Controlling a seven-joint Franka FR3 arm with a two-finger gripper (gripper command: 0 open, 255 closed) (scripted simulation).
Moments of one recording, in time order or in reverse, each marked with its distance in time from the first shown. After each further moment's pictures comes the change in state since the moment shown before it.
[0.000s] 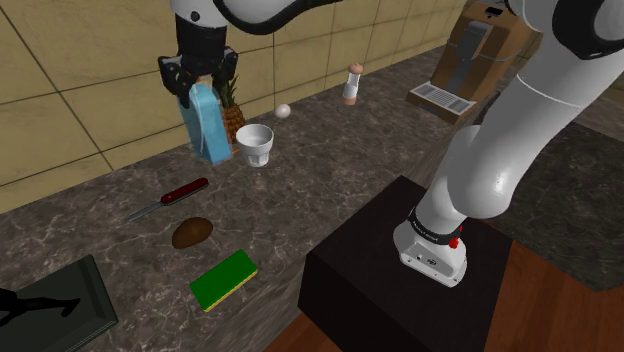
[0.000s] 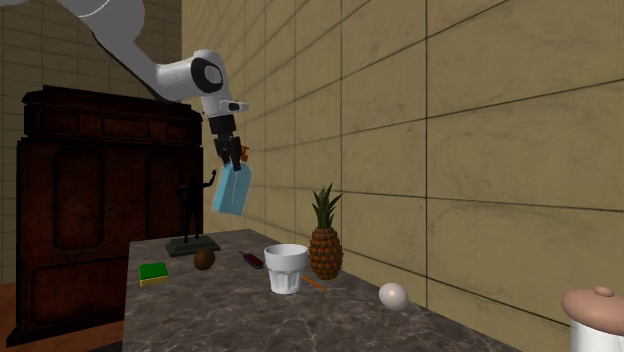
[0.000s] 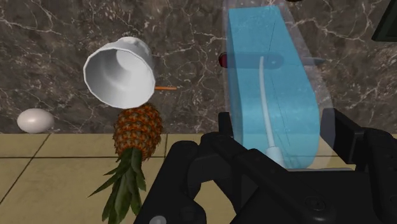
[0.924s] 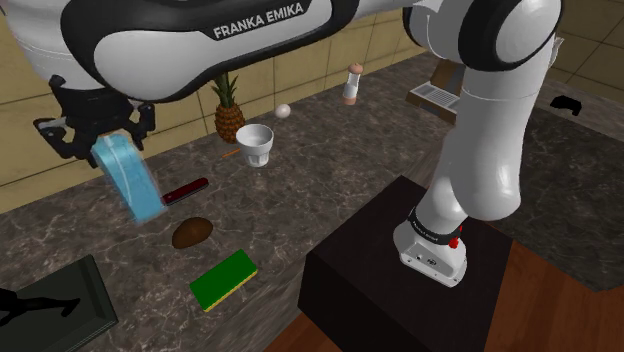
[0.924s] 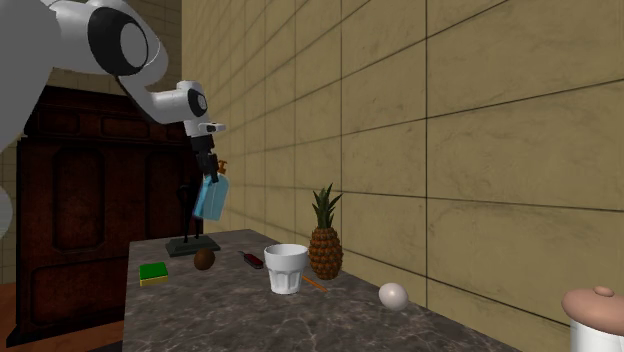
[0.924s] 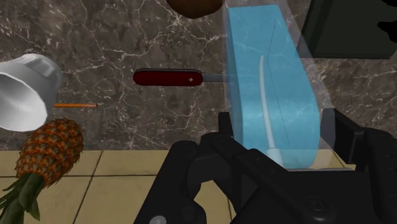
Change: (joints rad) arm 0.199 0.409 0.103 0.415 -0.232 -0.076 0.342
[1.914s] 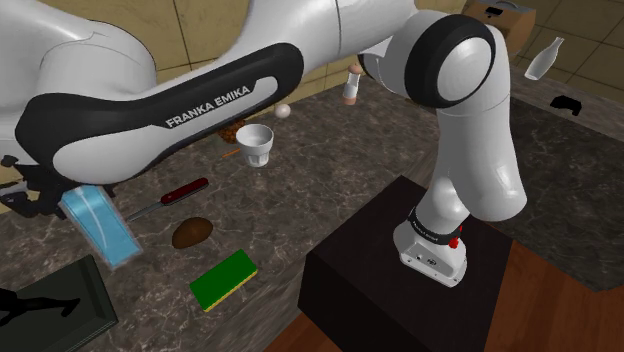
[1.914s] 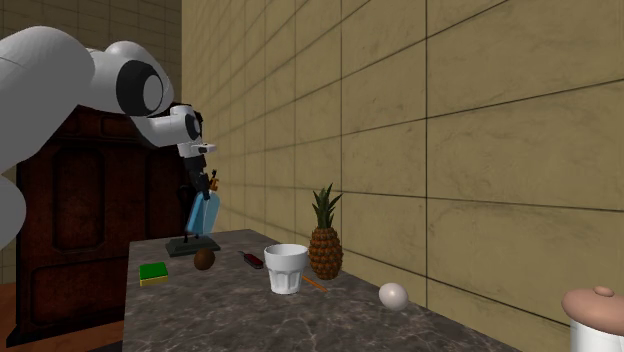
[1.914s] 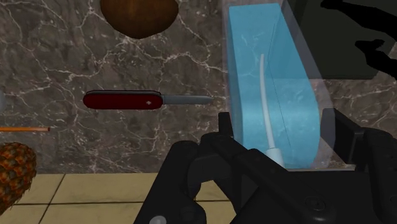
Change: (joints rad) arm 0.133 0.244 -0.018 0.199 -0.106 0.012 0.119
